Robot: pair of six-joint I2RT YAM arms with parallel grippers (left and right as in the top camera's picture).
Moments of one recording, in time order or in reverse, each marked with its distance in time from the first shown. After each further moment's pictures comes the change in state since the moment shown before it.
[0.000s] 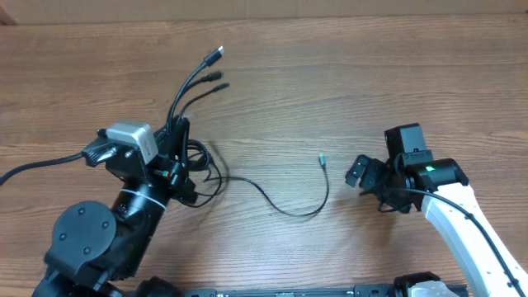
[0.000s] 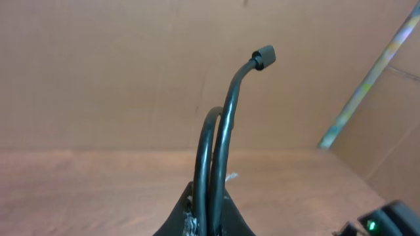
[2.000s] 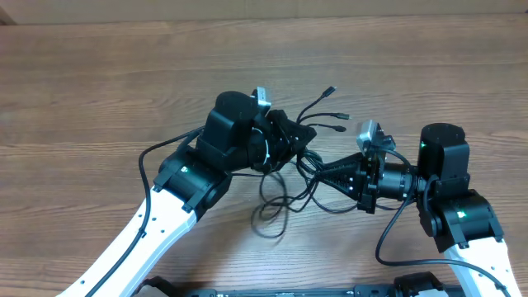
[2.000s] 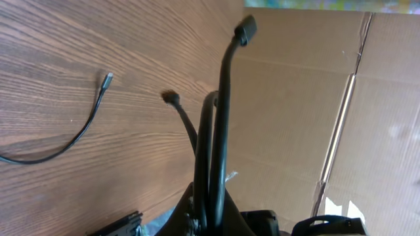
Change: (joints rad) left arm -0.106 0.604 0.001 0.203 0.635 -1.088; right arm 0.000 -0.320 0.000 0.360 -0.930 -0.703
